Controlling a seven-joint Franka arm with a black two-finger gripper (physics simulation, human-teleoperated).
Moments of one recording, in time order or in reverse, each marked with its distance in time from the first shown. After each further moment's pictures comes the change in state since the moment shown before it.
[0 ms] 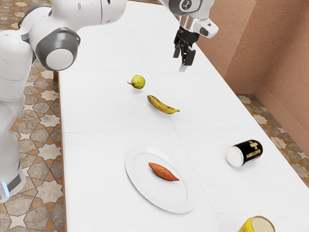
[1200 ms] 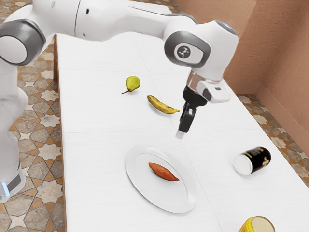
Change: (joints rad) arm -0.138 -0.178 -0.426 -0.336 -0.006 0.083 -0.068
